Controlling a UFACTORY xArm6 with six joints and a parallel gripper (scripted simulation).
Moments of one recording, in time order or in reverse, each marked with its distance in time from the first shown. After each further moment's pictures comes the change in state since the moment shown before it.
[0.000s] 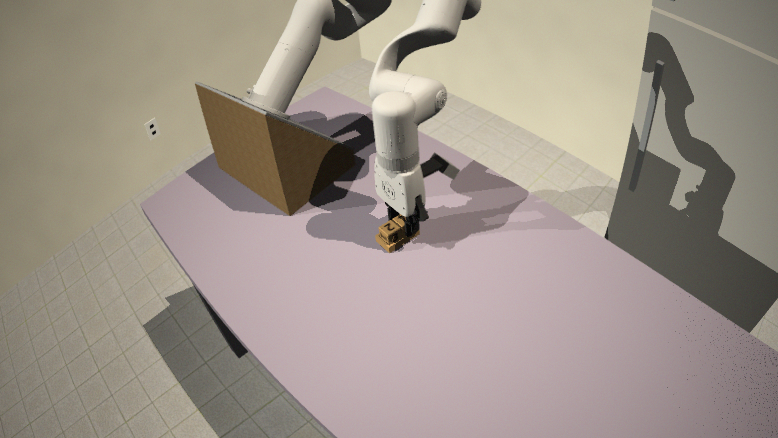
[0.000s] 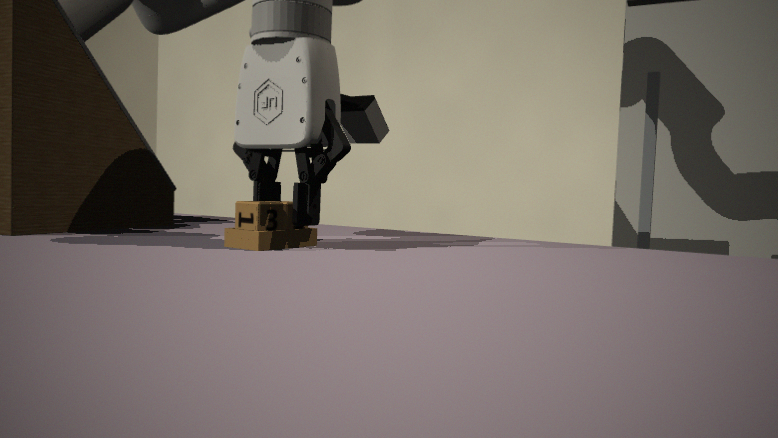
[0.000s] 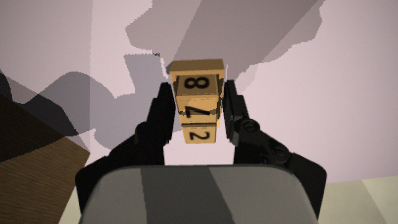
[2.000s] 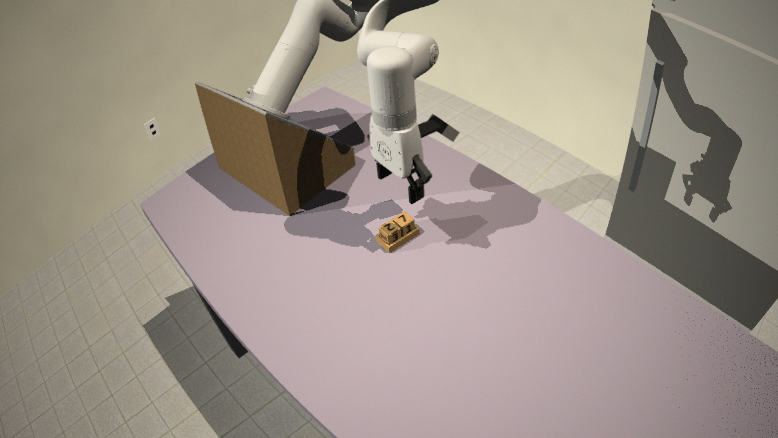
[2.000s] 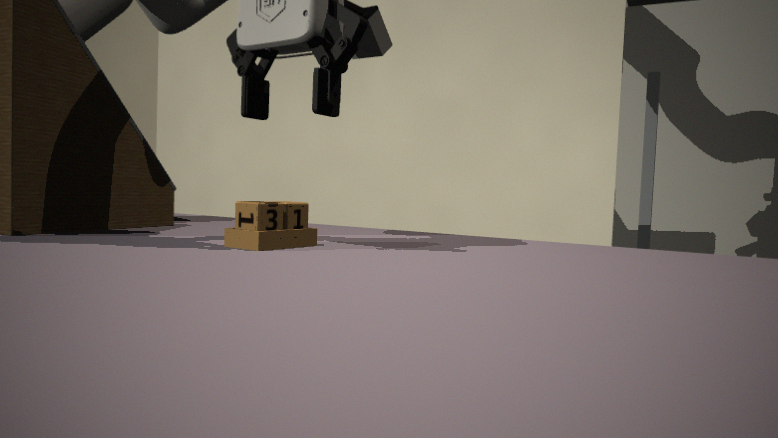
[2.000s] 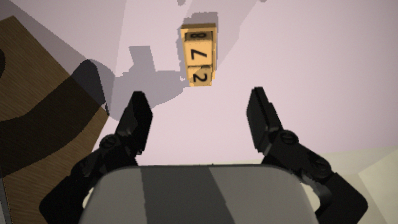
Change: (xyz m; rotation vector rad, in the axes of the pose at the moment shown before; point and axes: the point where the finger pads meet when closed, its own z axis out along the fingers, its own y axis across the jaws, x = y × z) arm 0.000 -0.001 -0.093 0.001 0.000 0.001
